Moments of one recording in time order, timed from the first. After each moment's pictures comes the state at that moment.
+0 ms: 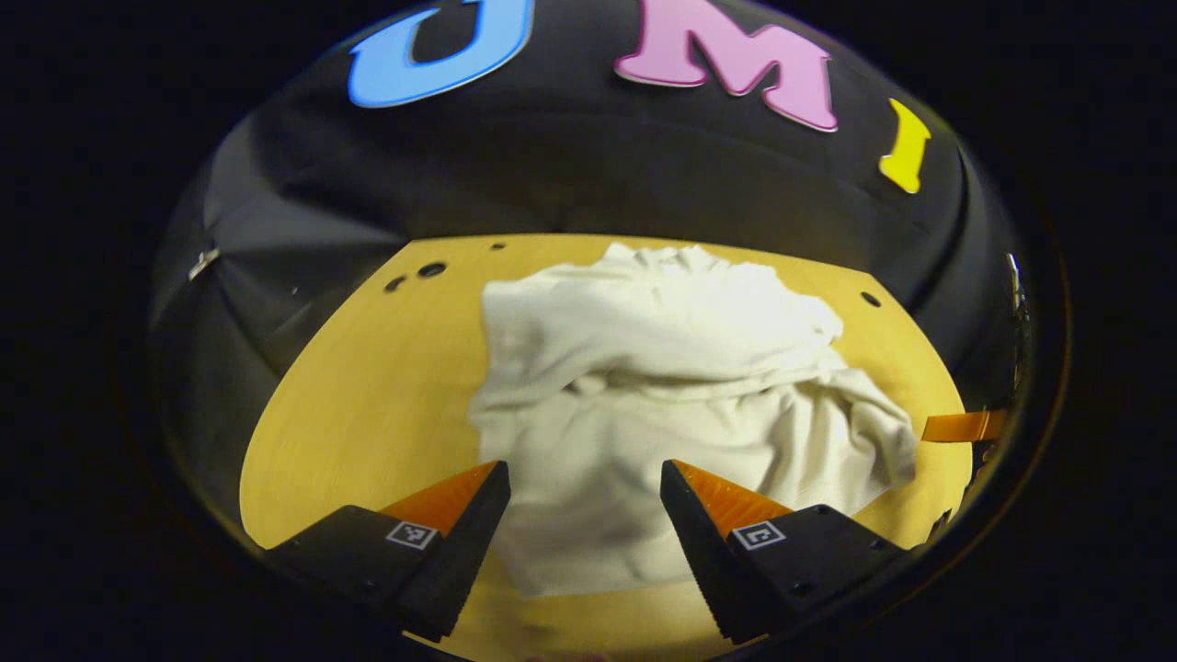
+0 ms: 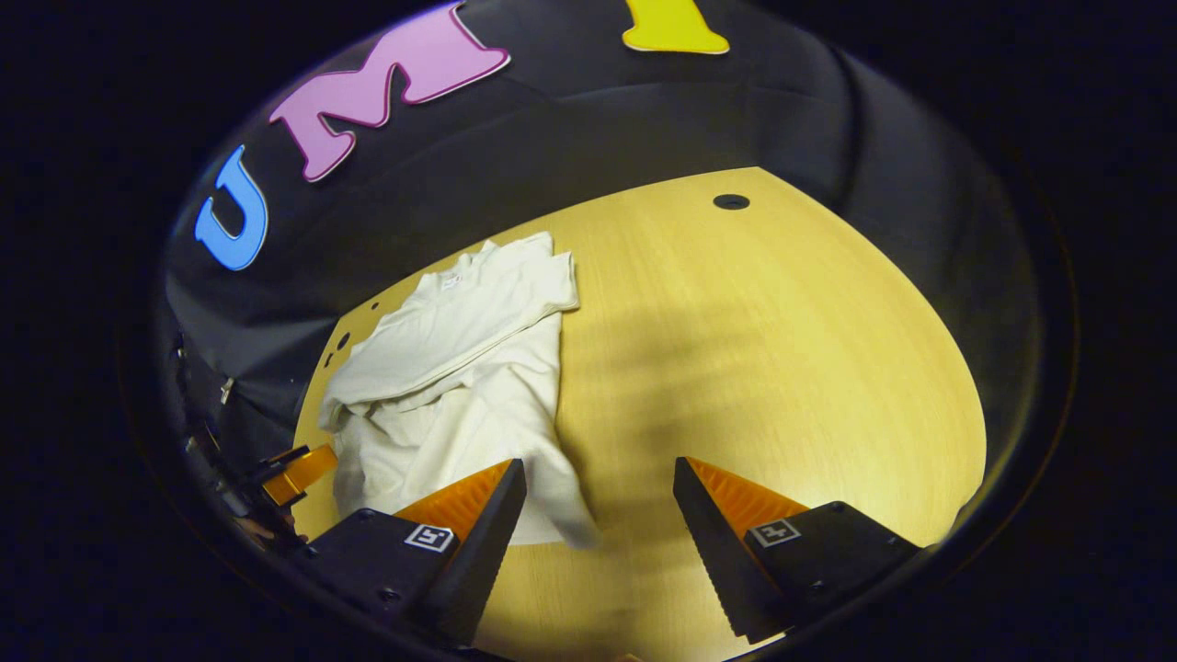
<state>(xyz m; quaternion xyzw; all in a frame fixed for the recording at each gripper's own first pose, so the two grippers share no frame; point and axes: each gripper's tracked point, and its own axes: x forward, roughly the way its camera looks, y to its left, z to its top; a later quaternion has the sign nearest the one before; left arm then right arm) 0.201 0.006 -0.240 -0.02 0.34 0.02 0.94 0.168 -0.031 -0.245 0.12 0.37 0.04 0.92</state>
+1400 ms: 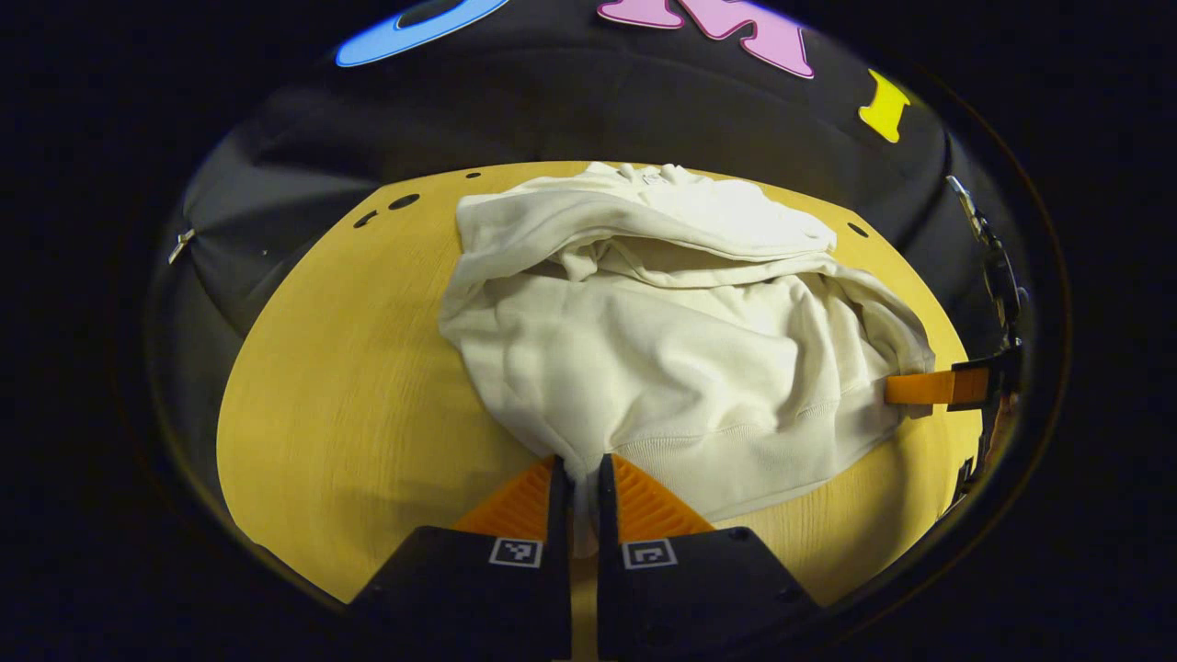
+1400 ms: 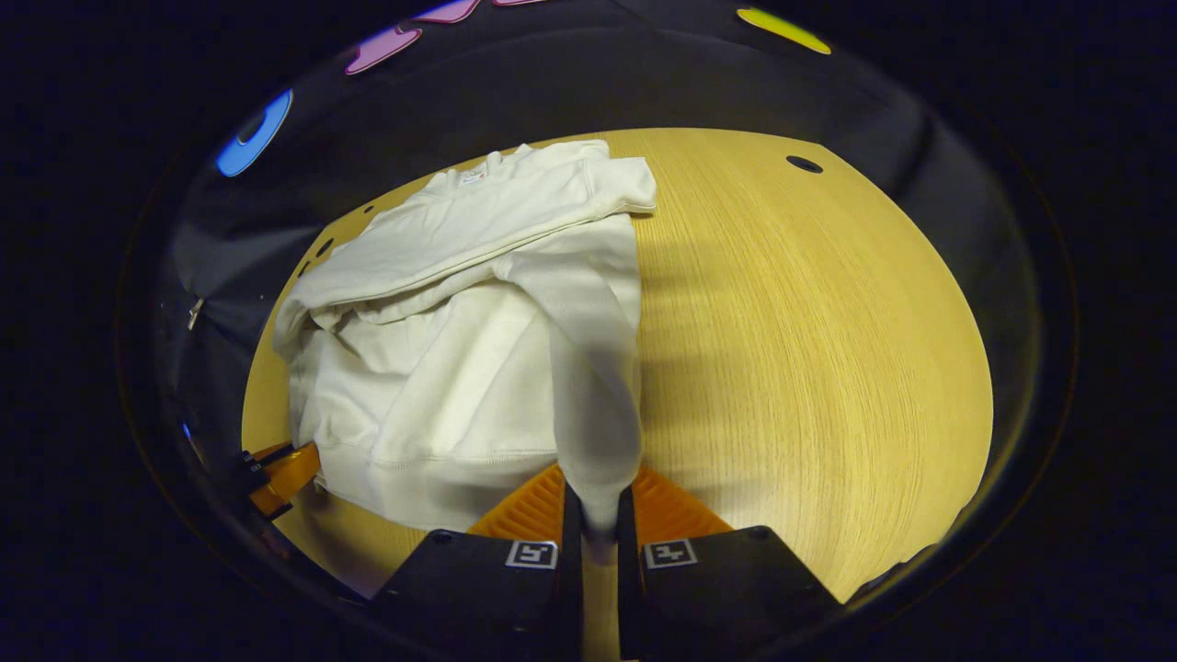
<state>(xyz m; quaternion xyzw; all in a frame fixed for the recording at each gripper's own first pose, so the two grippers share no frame) 0.178 -0.013 -0.300 0.00 0.40 -0.04 0.91 0.159 0.022 -0.309 0.03 0.45 0.04 0.89</state>
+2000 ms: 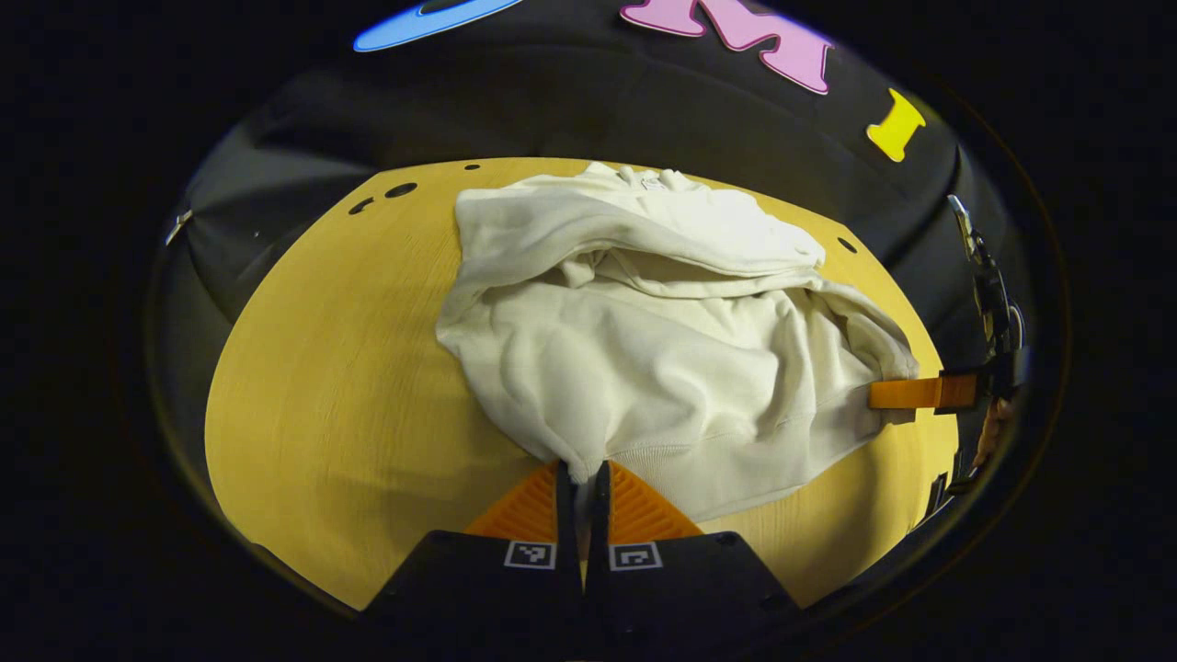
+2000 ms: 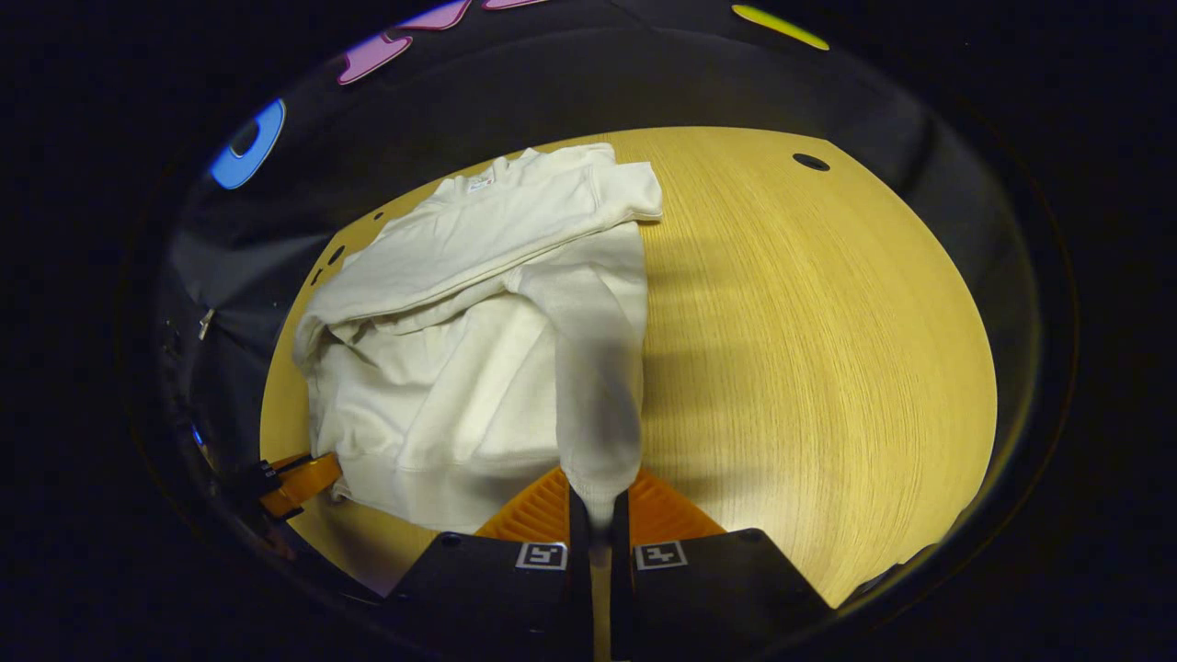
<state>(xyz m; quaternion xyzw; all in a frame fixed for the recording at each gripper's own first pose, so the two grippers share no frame) 0.177 -0.014 -0.280 -0.04 0.41 -0.06 0.91 0.161 0.030 -0.287 0.06 0.45 0.07 0.89</state>
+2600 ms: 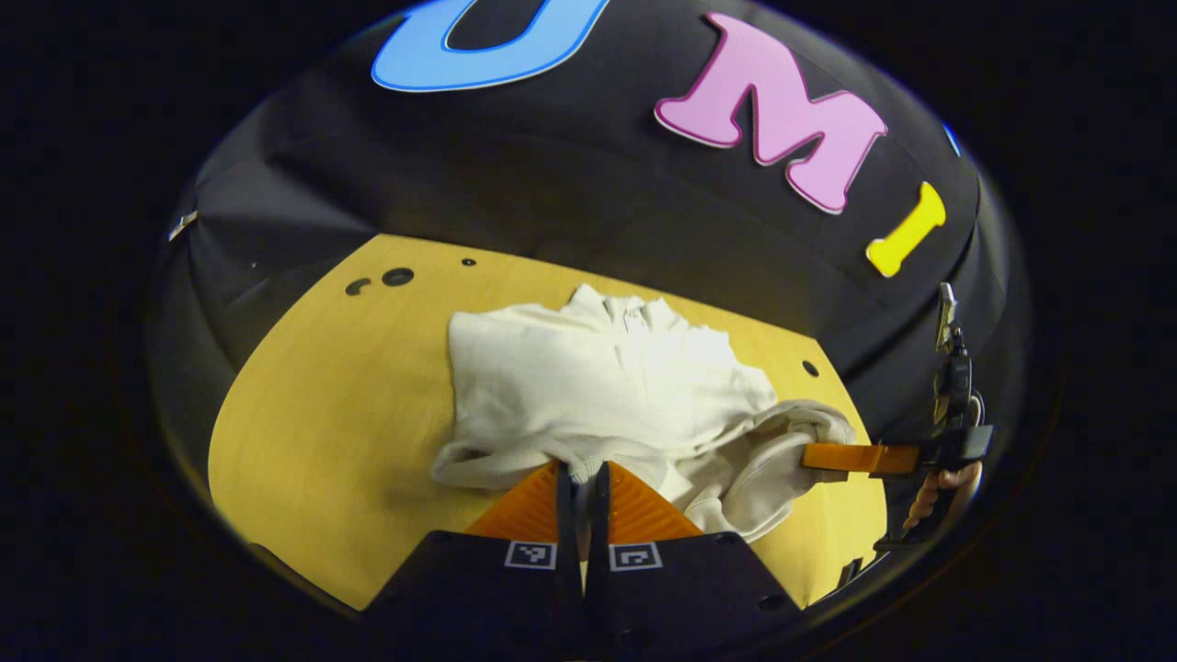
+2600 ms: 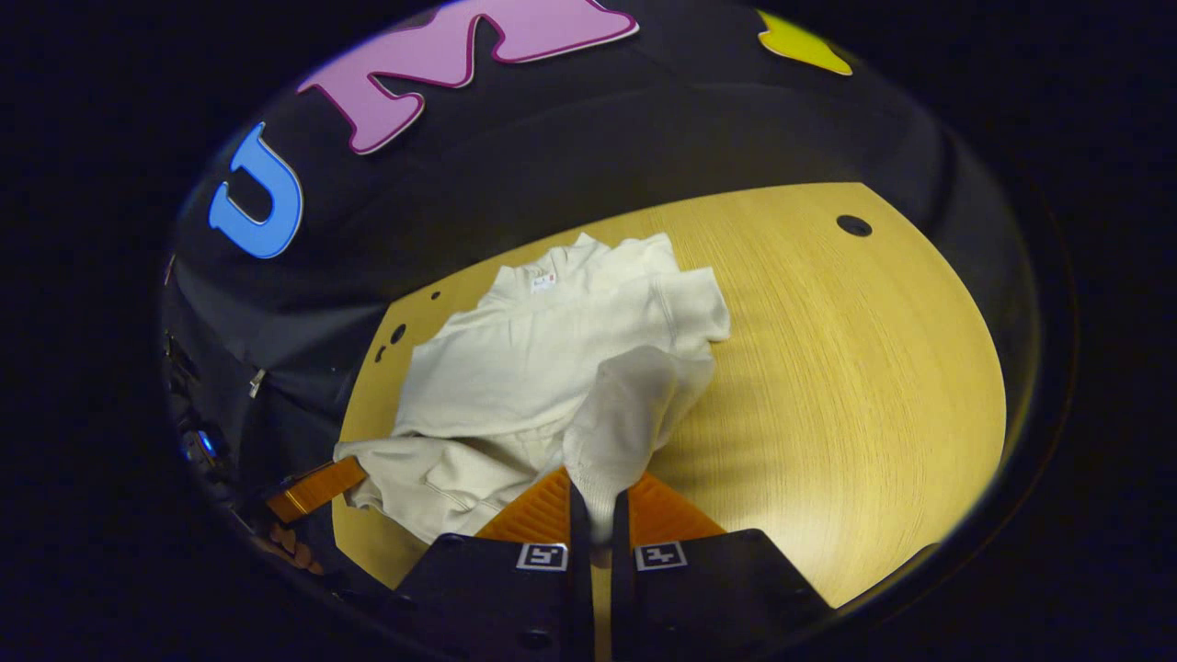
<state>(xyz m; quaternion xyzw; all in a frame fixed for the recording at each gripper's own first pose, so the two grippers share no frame) 0.262 -0.016 -0.137 -0.13 0.30 -0.08 0.94 0.240 0.082 -0.181 0.12 0.37 0.11 0.91</state>
